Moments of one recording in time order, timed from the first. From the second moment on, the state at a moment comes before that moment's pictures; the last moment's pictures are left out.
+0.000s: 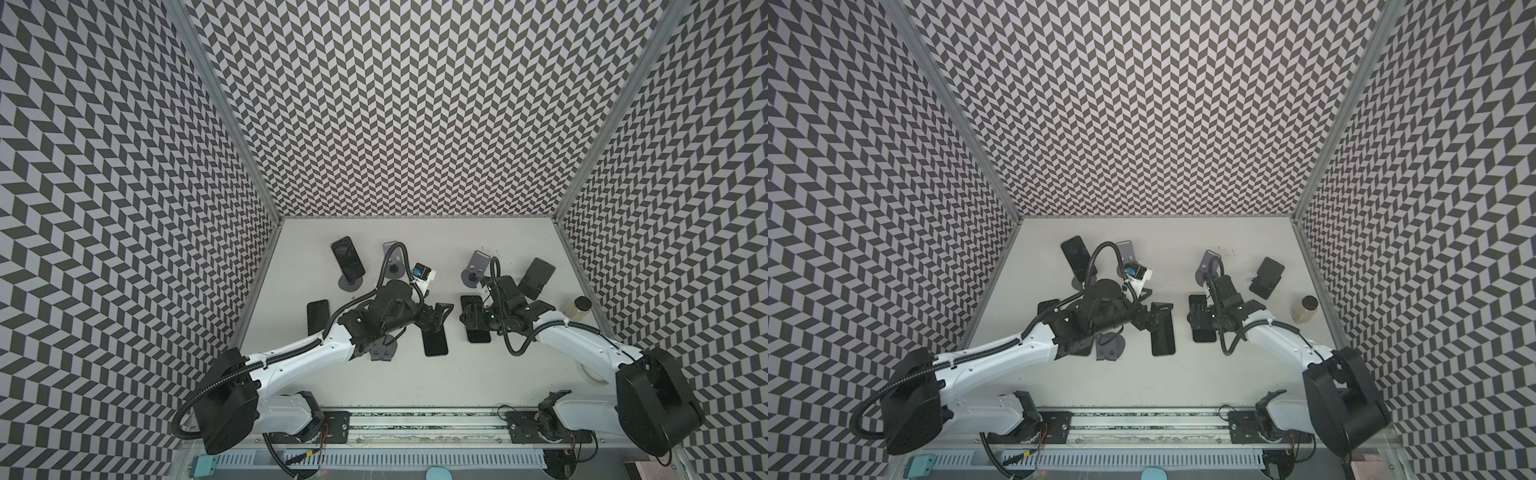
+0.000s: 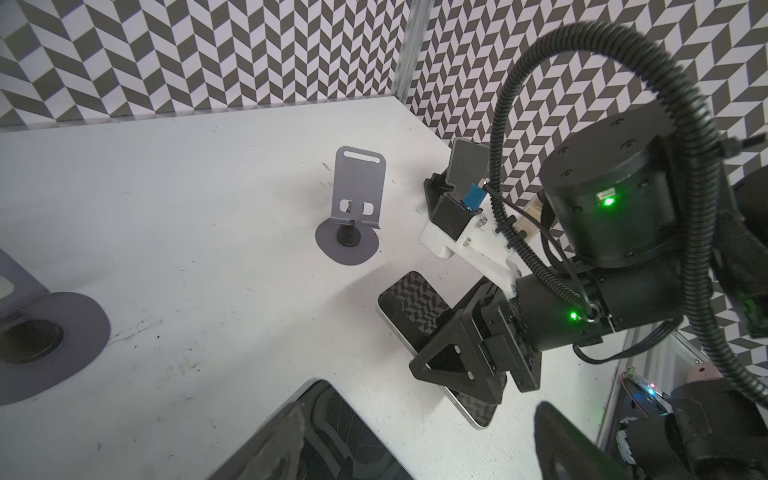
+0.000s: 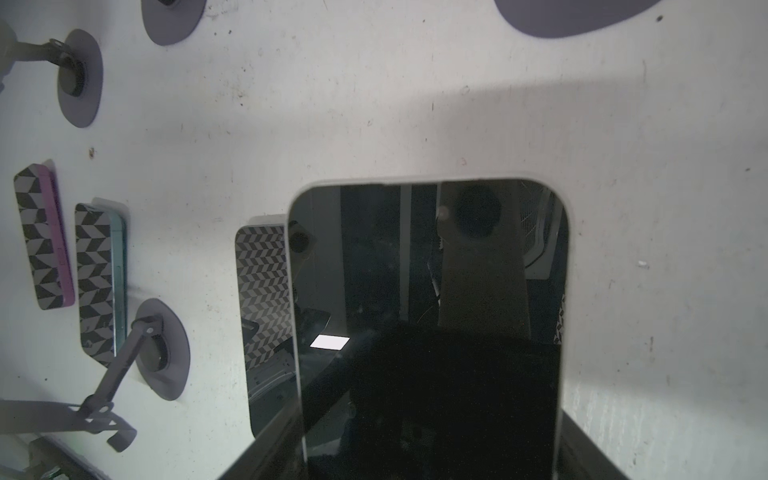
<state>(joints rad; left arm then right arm) -0.91 1.28 0.82 0.06 0.05 -0.35 0.45 1.32 0.70 -0.40 -0.17 0.50</state>
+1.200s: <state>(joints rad) -0.91 1.25 0.79 0.04 0.01 -0.37 0.51 1.44 0.66 -0.28 -0.17 0.50</state>
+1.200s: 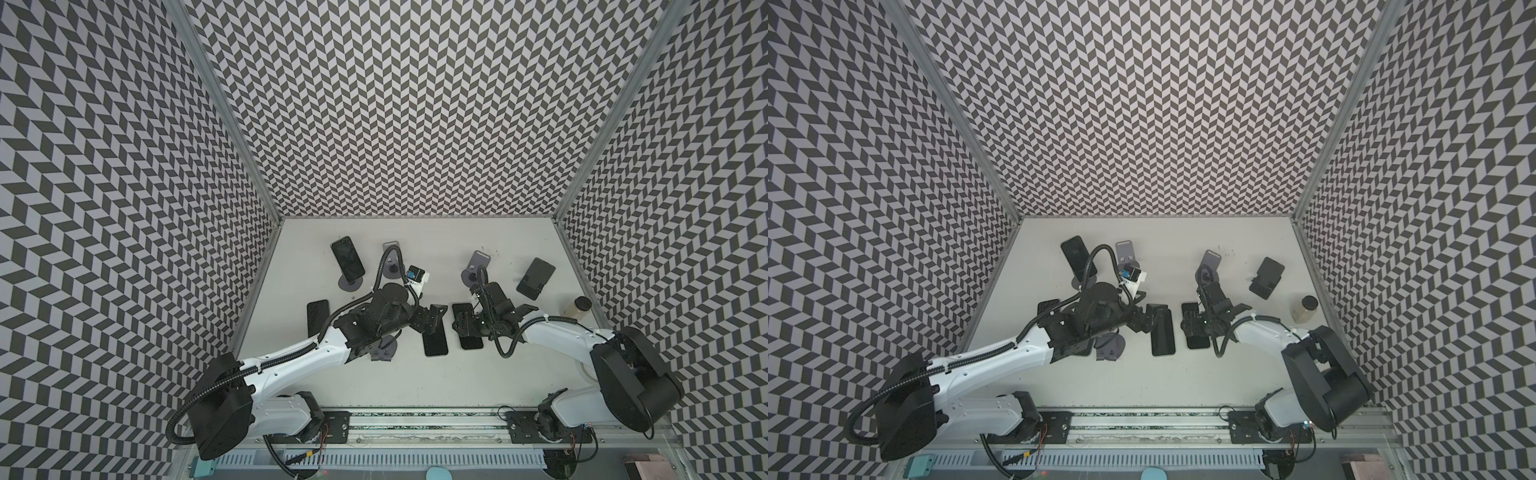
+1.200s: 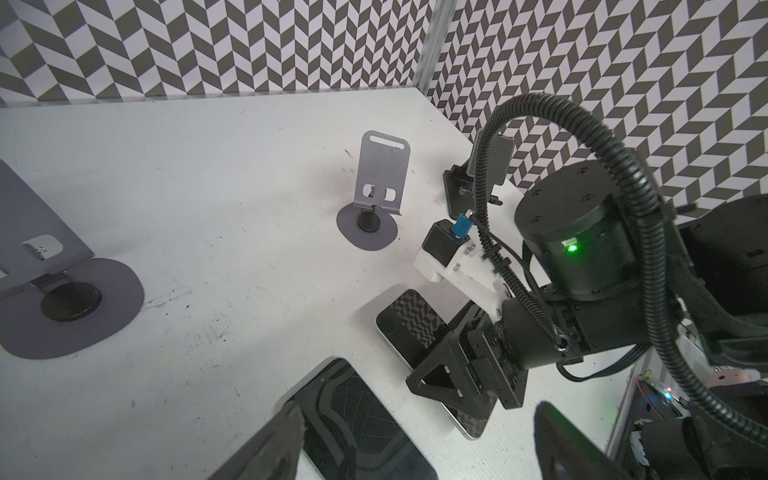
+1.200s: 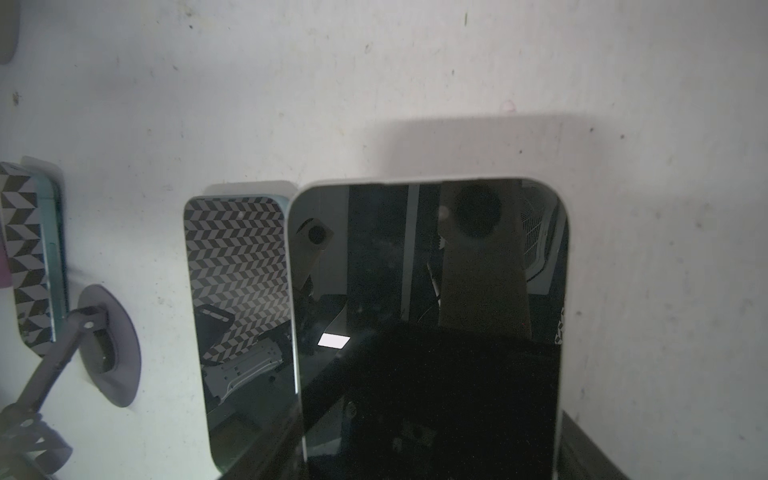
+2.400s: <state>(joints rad) -0.90 1.21 0.78 0.02 -0.01 -0.38 0.61 1.46 0.67 -0.31 0.04 0.56</state>
